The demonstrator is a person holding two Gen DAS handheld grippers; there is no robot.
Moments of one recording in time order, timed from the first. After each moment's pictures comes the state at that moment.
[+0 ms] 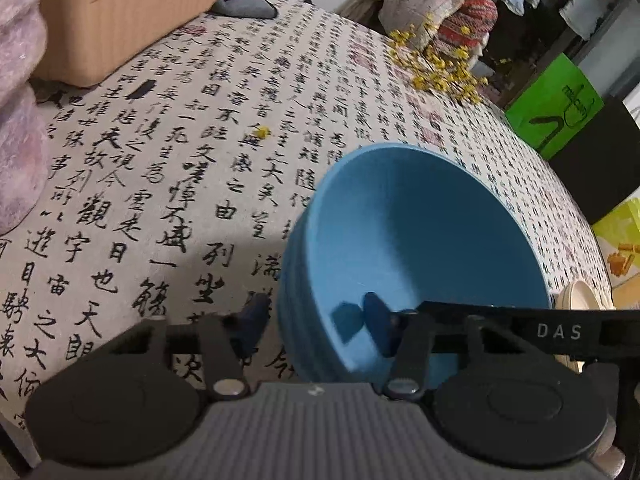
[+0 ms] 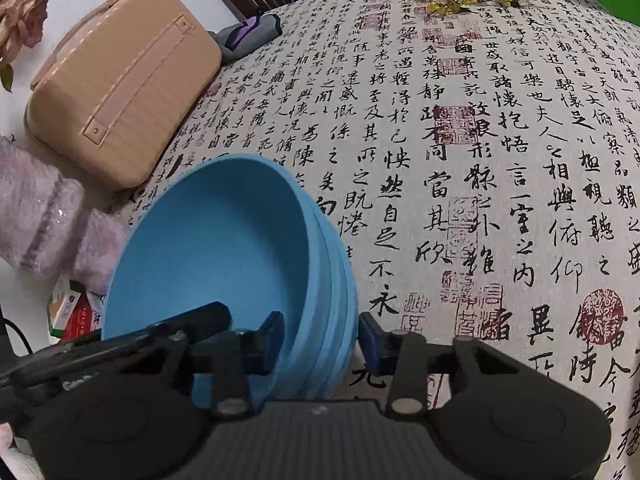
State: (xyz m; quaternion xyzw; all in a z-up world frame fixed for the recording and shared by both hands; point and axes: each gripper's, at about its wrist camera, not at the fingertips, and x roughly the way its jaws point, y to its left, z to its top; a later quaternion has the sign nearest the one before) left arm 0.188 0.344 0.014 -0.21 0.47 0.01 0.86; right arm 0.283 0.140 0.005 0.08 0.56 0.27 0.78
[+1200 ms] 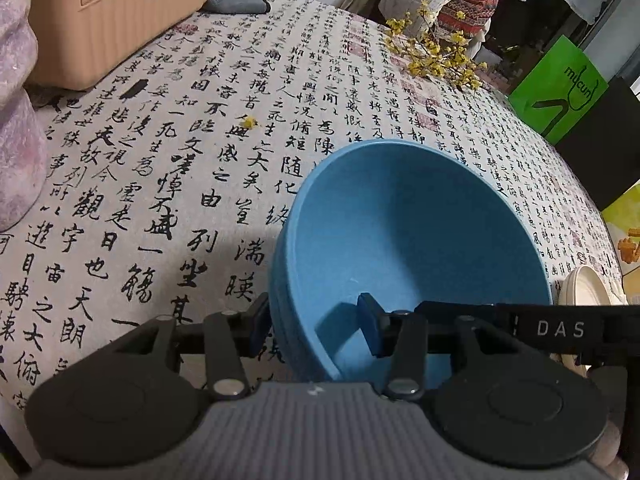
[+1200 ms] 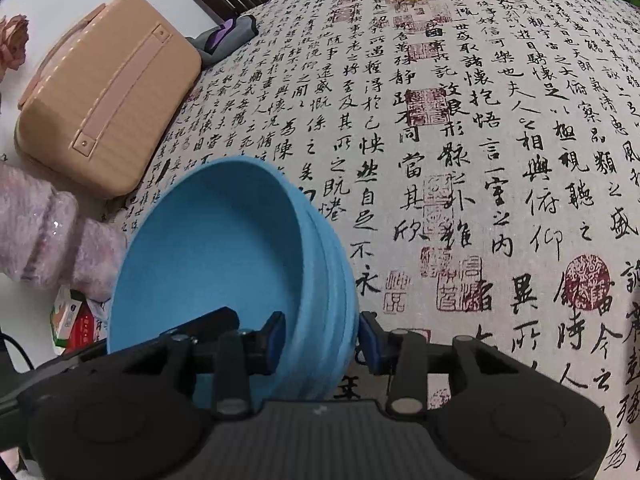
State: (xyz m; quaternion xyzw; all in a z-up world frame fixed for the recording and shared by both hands) left arm 0.185 0.326 0.021 -0.19 0.48 0.02 0.86; right arm 0.273 0.122 0.010 0.10 0.58 0.25 0.77
